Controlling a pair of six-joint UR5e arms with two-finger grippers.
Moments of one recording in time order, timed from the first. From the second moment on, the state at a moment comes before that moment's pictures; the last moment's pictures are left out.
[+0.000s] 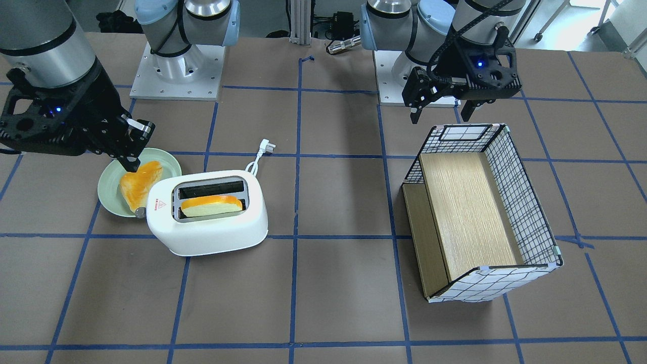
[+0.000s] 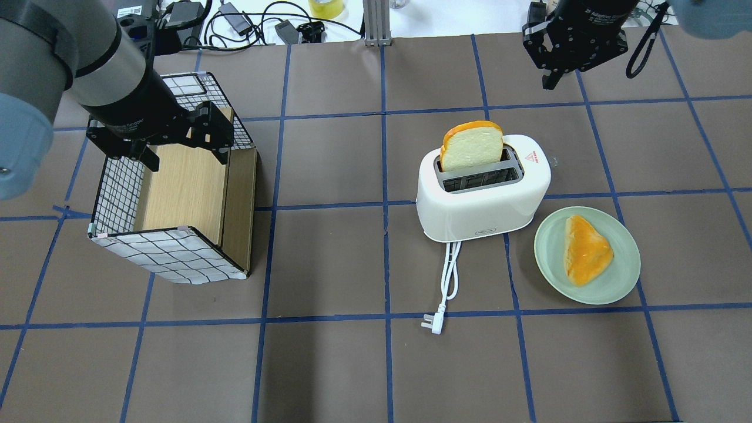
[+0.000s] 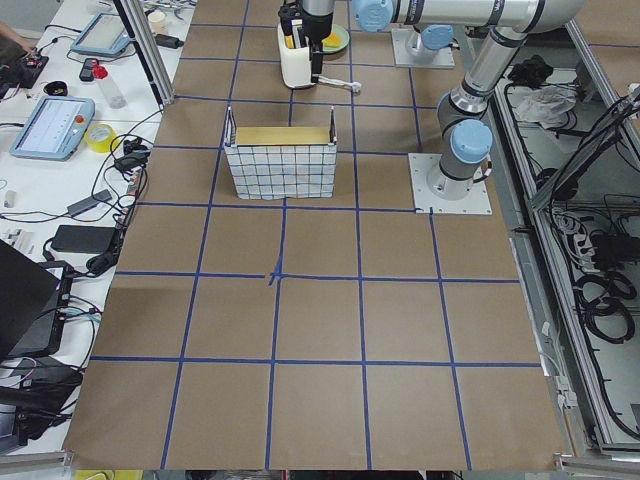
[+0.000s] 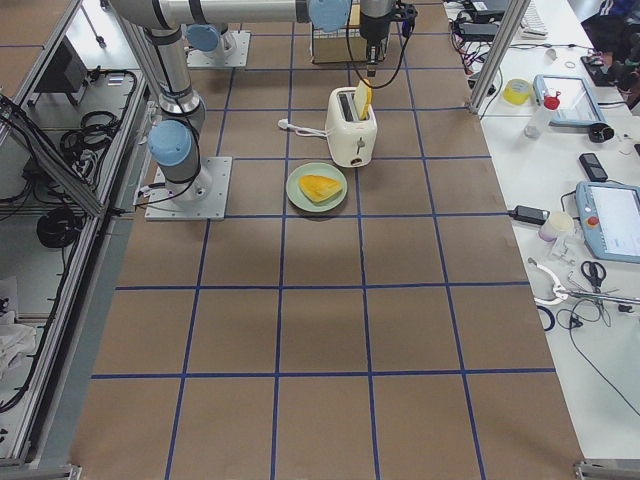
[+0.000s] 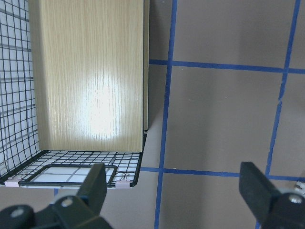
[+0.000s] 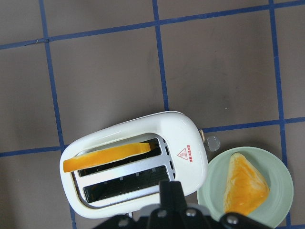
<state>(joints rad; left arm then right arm) -1.57 -1.47 -1.67 -1.51 1.59 -0.08 1.53 -1.45 1.41 -1.61 -1.52 0.09</state>
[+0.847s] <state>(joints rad) -1.57 -1.47 -1.67 -1.52 1.59 -0.08 1.17 -1.43 1.59 -1.57 -1.21 -0.33</state>
